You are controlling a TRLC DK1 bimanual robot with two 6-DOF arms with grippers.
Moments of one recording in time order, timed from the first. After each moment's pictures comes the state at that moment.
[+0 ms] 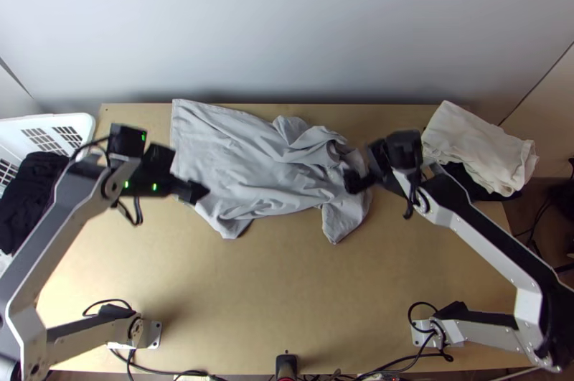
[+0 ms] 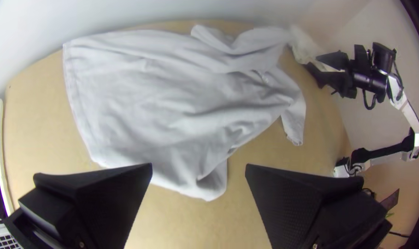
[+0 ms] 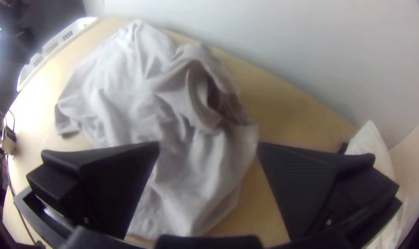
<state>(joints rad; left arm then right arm) -0.19 1.27 1.21 -0.90 0.36 0.05 0.46 1.37 1.03 -0.35 -0.01 -0.11</state>
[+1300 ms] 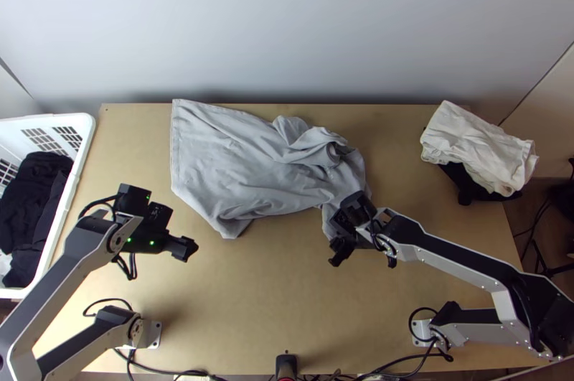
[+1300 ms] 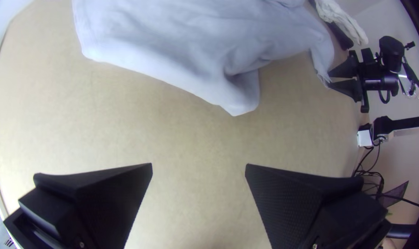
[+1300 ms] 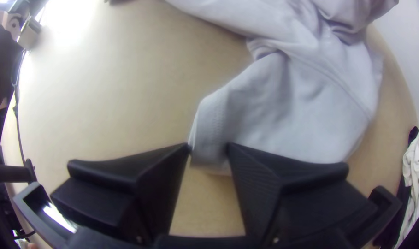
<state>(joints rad) -0.19 1.04 0.75 -0.89 0.29 0.06 0.74 1.44 0.74 -0.38 -0.08 -0.13</state>
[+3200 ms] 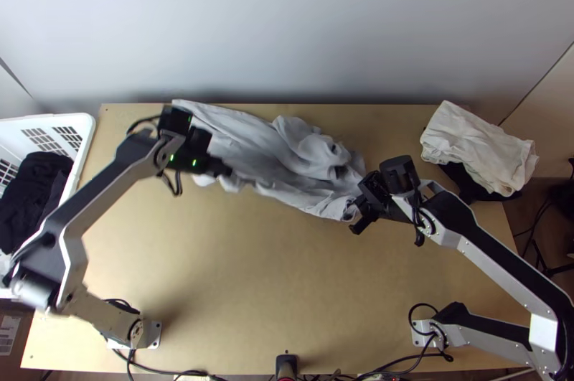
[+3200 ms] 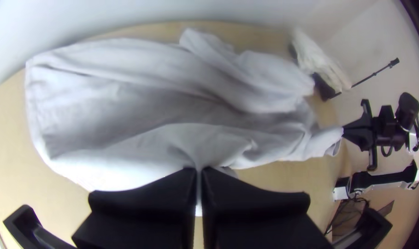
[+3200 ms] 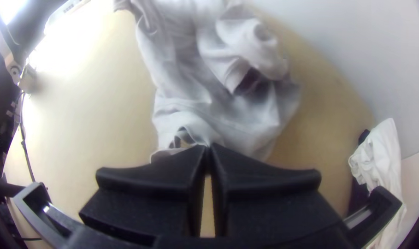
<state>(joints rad) -0.28 1.65 1.40 -0.74 0.37 -0.03 0.54 1.25 0.96 -0.61 -0.08 -0.21</state>
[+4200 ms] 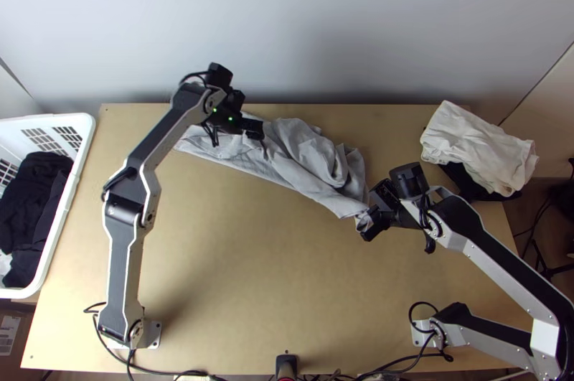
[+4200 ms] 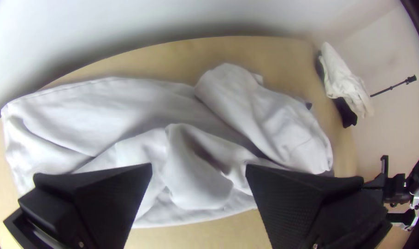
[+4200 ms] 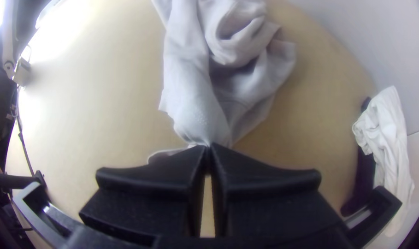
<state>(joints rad) -0.31 2.27 2.24 -1.01 0.32 -0.04 0.48 1.22 0.89 -0.69 -0.08 -0.22</state>
